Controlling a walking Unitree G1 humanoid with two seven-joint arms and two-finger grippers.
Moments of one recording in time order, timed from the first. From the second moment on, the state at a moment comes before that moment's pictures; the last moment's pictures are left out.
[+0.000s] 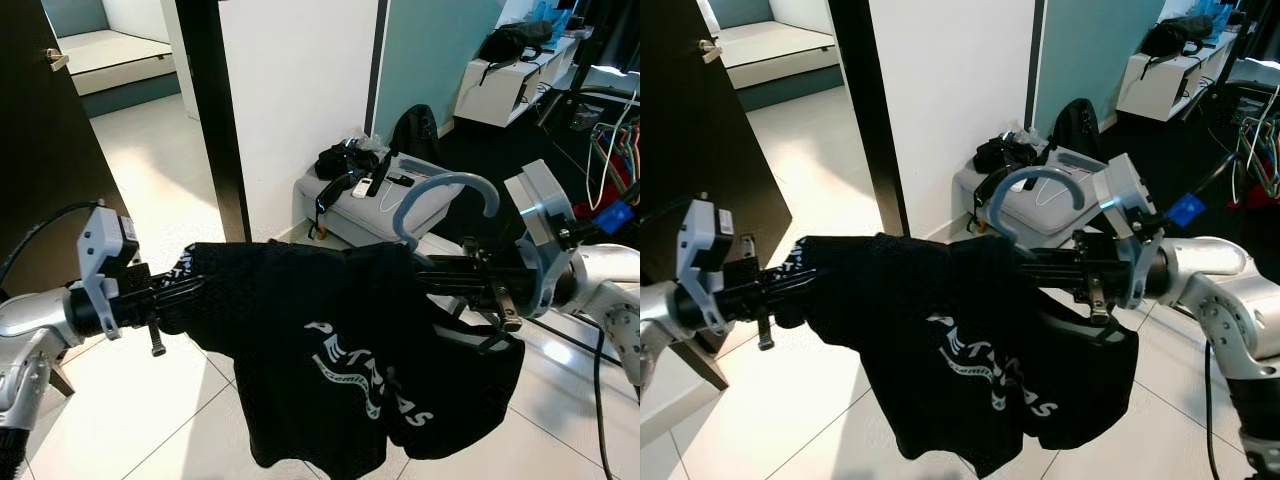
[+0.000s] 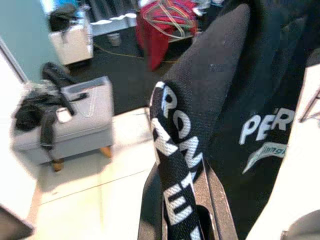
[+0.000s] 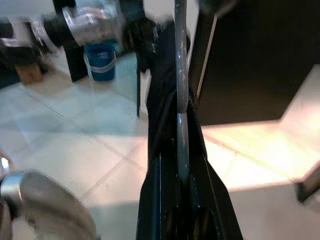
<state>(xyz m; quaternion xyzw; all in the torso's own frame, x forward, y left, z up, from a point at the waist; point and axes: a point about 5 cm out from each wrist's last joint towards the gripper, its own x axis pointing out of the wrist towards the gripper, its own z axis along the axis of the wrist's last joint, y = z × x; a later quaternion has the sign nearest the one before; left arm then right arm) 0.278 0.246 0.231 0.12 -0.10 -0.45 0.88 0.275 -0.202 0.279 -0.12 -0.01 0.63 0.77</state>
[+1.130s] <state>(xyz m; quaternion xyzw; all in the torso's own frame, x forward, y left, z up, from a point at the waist) 0.294 0.291 0.209 0.12 -0.10 -0.29 0.94 0.262 -0.243 0.265 -0.13 0.03 0.55 0.82</state>
